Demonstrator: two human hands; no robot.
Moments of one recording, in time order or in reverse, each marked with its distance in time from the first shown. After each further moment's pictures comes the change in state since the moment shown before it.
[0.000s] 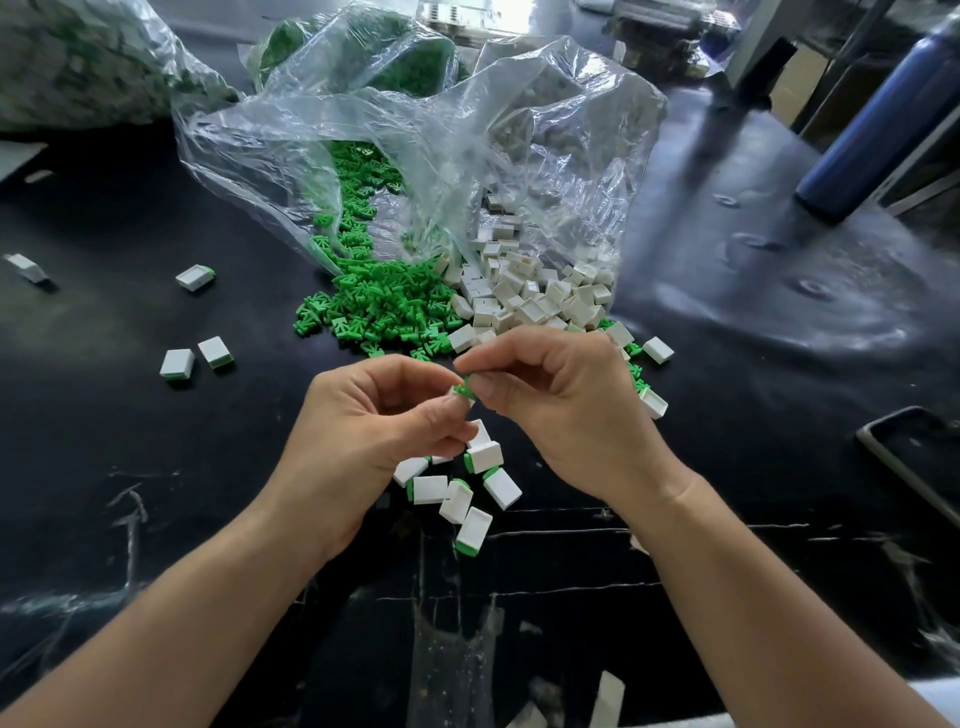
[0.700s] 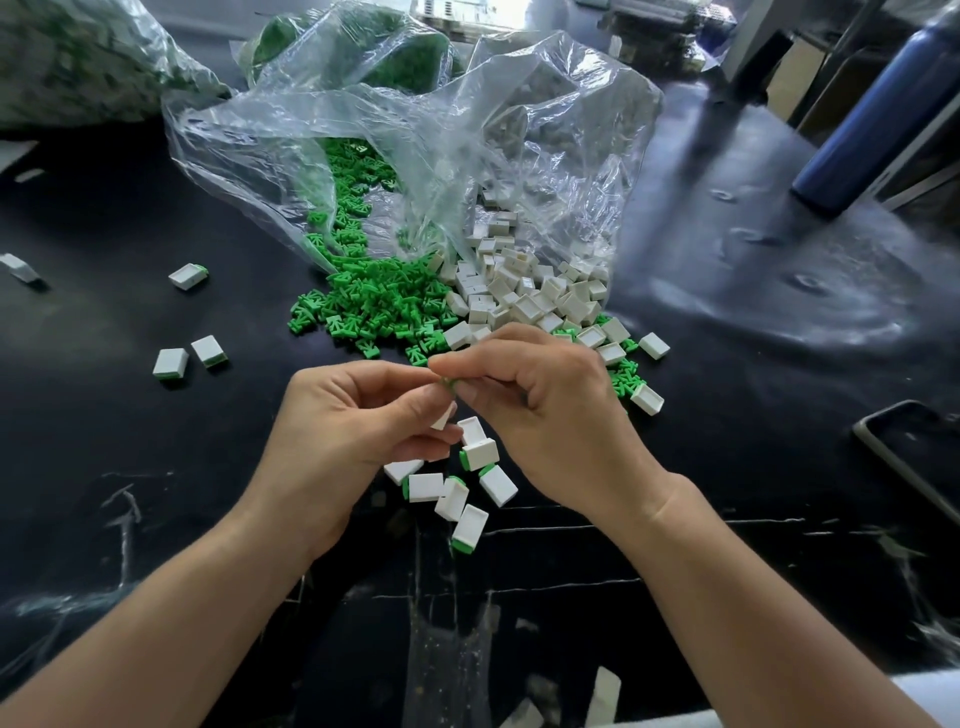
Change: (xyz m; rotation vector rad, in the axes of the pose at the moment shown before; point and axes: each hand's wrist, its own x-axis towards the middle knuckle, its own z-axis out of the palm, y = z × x) left_hand -0.002 0.001 -0.002 -0.005 0.048 0.001; right_hand -0.004 -0.007 0.005 -0.205 -0.025 -0.149
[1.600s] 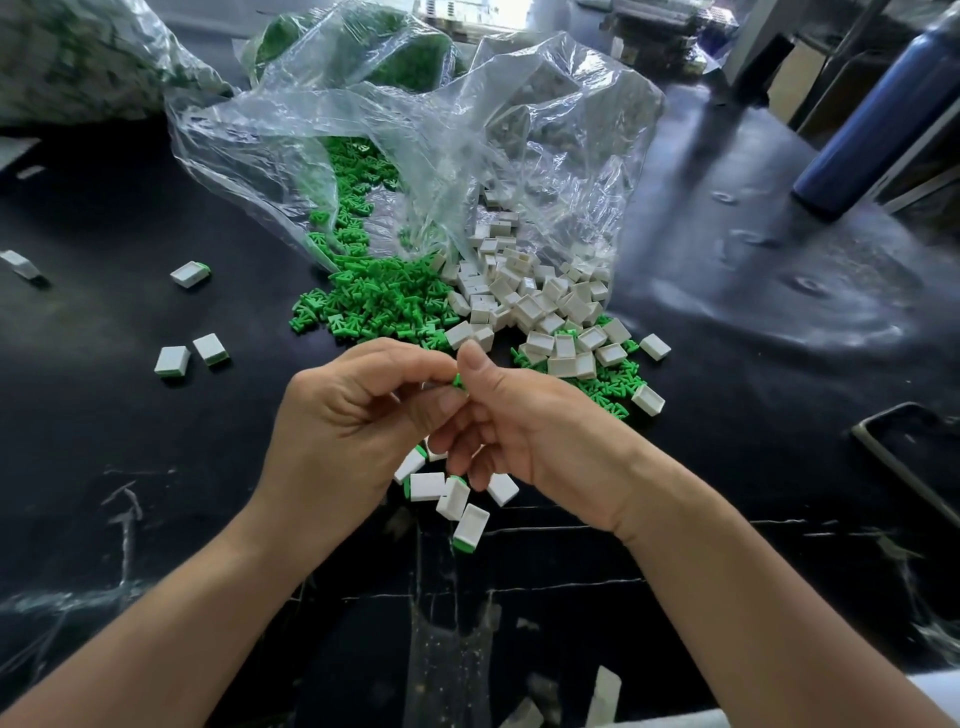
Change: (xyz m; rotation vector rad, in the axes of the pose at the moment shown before) left_hand 0.000 -0.006 -0.004 0.311 -0.069 0.502; right_hand 0.001 -0.006 0.001 0.812 -0.437 0.594
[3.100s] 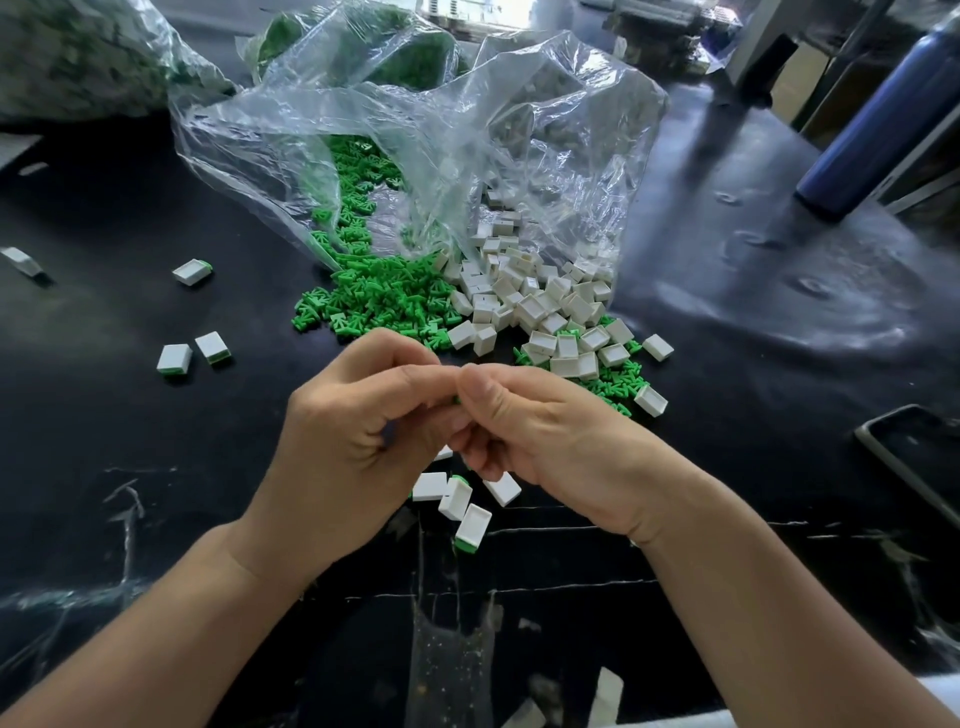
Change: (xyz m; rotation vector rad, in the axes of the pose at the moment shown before) left_hand 0.000 -0.004 -0.006 0.269 -0.073 0.300; right_hand -0.008 -0.007 0.002 -0.216 -0.007 -0.051
